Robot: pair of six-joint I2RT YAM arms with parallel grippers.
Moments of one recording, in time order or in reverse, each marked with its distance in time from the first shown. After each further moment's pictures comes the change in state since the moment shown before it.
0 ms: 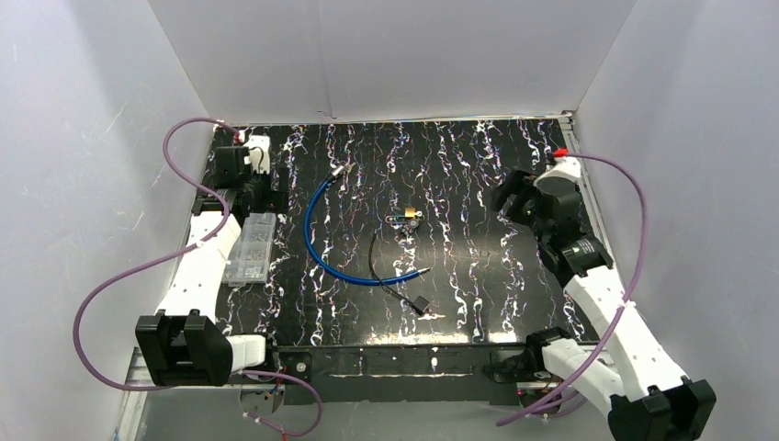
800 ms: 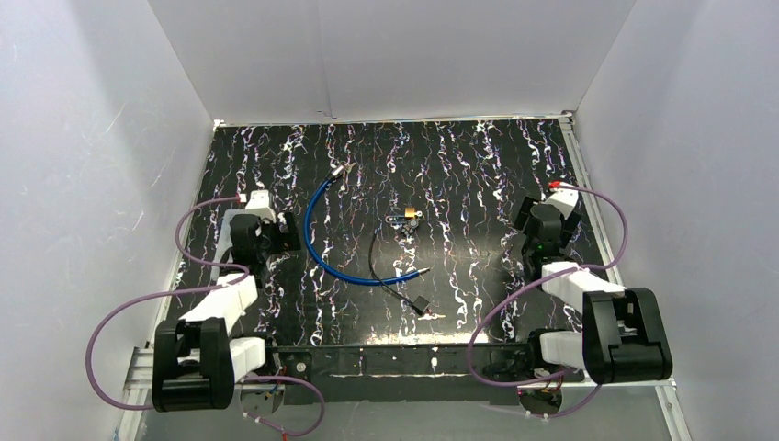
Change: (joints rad) left arm 0.053 -0.127 -0.778 0.920 0.106 -0.173; right arm -0.228 0.349 -0.470 0.834 0.365 -0.321
